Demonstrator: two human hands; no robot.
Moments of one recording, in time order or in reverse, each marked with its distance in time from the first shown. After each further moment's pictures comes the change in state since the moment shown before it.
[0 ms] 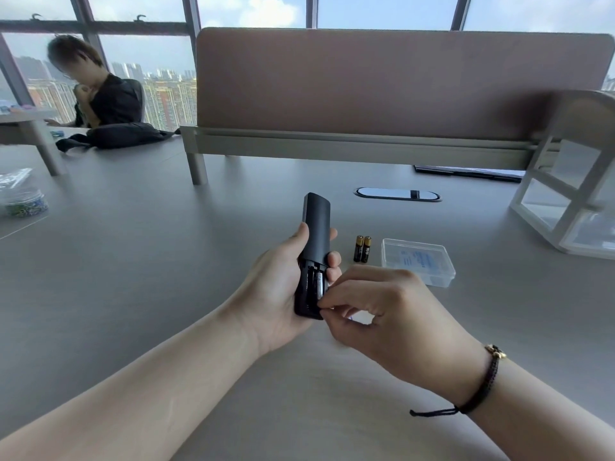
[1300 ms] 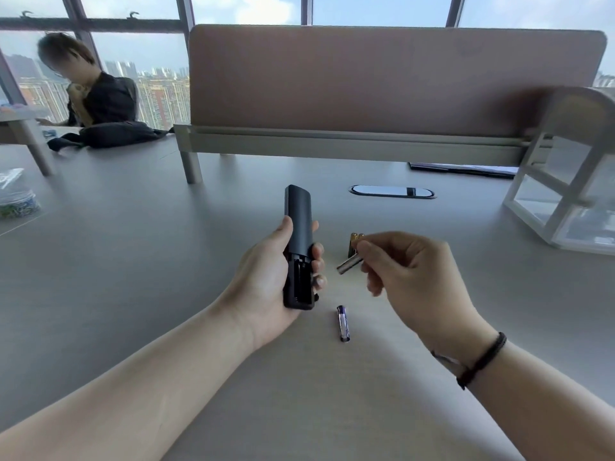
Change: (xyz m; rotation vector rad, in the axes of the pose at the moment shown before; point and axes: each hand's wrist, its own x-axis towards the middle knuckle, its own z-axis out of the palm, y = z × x) left_hand 0.009 0.000 -0.007 0.056 0.087 0.130; right_hand 0.010 0.011 -0.011 0.418 0.389 0.700
